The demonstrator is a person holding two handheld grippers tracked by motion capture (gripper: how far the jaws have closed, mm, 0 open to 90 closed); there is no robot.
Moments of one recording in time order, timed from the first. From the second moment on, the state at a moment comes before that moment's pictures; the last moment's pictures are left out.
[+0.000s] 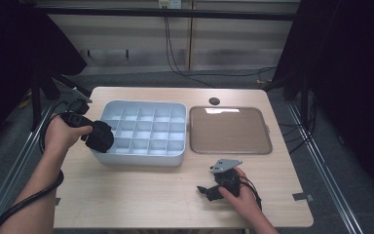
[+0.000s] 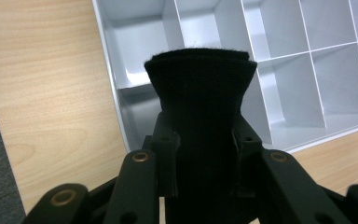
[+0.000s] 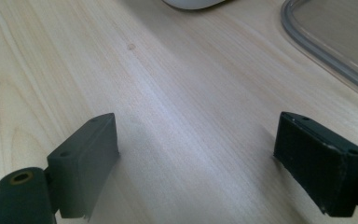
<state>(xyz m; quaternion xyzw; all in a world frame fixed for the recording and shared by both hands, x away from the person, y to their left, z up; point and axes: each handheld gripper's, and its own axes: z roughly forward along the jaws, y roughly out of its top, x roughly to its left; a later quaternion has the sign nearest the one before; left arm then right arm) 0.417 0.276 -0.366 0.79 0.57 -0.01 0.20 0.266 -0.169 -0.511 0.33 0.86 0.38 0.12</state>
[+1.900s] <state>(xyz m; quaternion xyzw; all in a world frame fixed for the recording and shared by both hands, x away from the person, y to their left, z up) 0.423 0.259 -0.403 0.80 0.59 0.03 0.13 0.265 -0.169 -0.511 0.33 0.86 0.37 0.12</state>
